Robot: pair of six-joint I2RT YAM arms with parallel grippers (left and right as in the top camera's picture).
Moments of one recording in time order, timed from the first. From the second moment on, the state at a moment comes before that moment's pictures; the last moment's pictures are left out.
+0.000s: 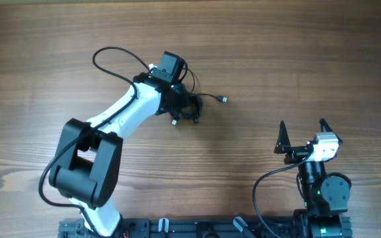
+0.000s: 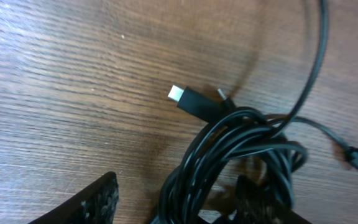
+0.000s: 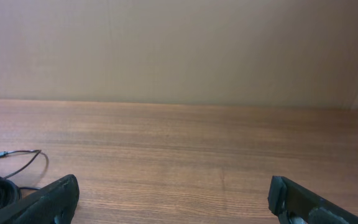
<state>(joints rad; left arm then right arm) -0.43 1.89 1.23 -0.60 0.01 -0.66 0.04 0.02 0.01 0.00 0.00 -0.01</state>
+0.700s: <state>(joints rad) -0.32 1.72 1.25 -0.70 0.01 -0.60 0.04 0.02 0.01 0.00 0.00 -0.01</state>
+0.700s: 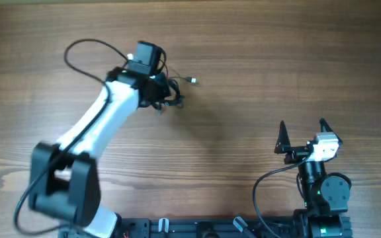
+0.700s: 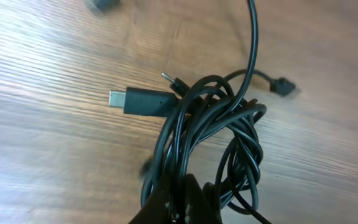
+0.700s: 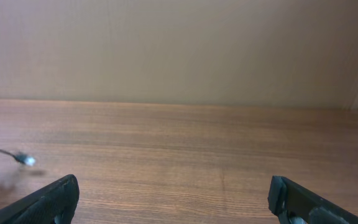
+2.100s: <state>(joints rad) -0.32 1.50 1.26 -0.83 0.54 0.09 0.04 0.92 0.60 -0.05 -0.76 0.39</state>
